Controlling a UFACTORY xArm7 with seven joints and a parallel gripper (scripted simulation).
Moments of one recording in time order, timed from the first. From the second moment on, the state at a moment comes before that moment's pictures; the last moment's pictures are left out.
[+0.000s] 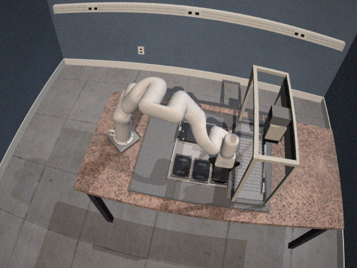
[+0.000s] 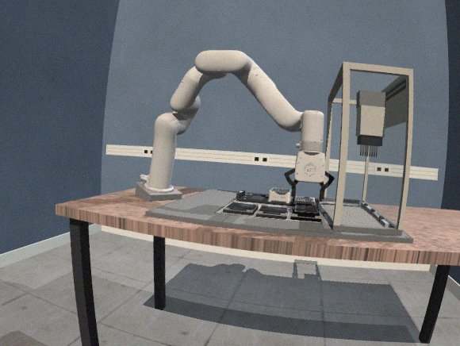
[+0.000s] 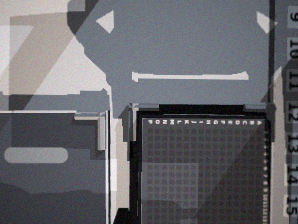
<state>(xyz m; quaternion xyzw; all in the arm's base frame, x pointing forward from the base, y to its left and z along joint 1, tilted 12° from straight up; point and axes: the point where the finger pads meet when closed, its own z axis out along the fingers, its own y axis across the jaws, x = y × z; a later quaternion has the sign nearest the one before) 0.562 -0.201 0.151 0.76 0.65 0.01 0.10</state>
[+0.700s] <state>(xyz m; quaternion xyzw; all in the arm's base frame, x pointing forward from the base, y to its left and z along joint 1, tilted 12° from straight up) 0.565 -0.203 0.135 0.76 0.65 0.01 0.10</state>
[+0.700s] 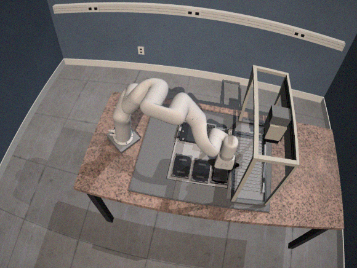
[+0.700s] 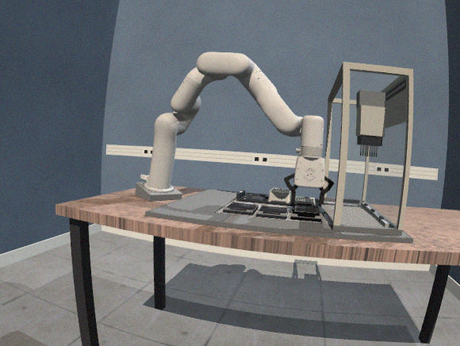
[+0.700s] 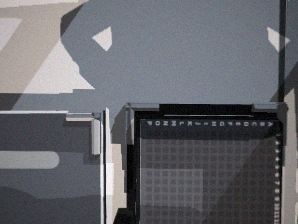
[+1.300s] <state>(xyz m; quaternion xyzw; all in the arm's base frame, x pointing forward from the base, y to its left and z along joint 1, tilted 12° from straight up) 0.566 -0.205 0.124 0.76 0.65 0.01 0.10</state>
